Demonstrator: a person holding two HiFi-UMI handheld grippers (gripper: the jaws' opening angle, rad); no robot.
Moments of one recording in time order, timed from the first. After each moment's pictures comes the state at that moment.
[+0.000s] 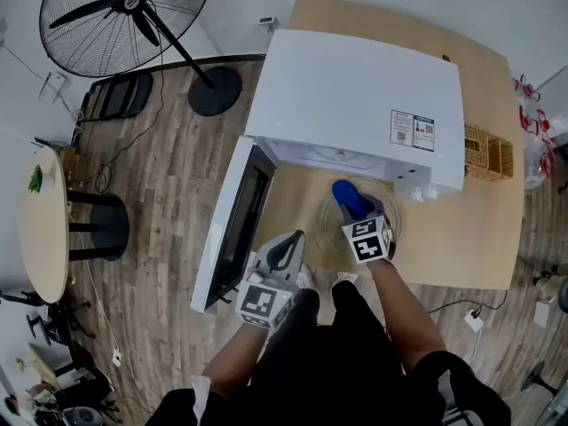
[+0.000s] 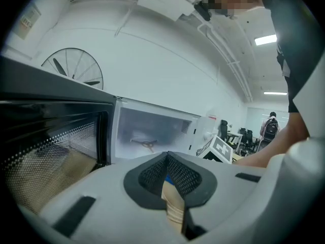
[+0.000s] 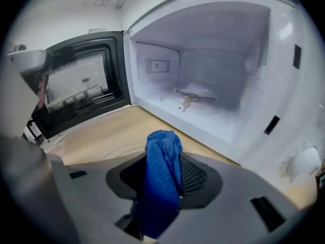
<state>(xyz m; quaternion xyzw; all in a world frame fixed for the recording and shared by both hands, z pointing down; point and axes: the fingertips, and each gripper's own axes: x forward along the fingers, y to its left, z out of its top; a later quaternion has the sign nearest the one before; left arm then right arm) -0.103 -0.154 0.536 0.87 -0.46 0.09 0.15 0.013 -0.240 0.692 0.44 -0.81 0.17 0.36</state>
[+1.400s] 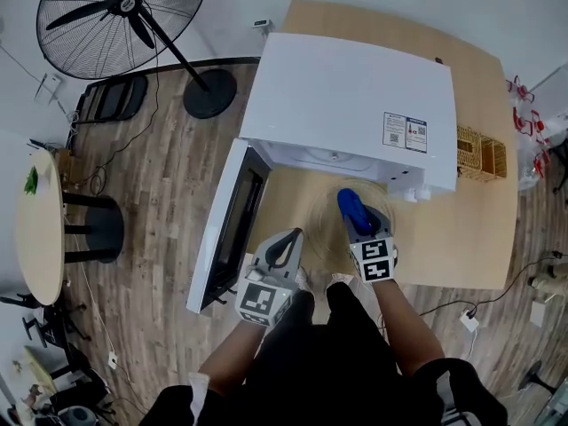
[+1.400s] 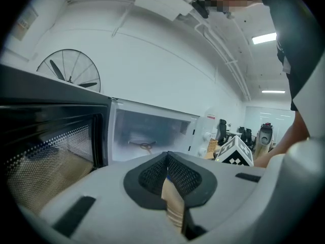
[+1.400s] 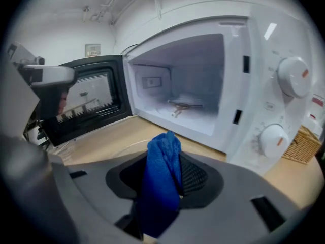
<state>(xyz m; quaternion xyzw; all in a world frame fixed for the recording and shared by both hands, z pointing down) -0.093 -0.160 0.535 0.87 -0.46 0.09 0.15 0.038 -0.208 0.669 0.48 -0.81 0.18 0.28</state>
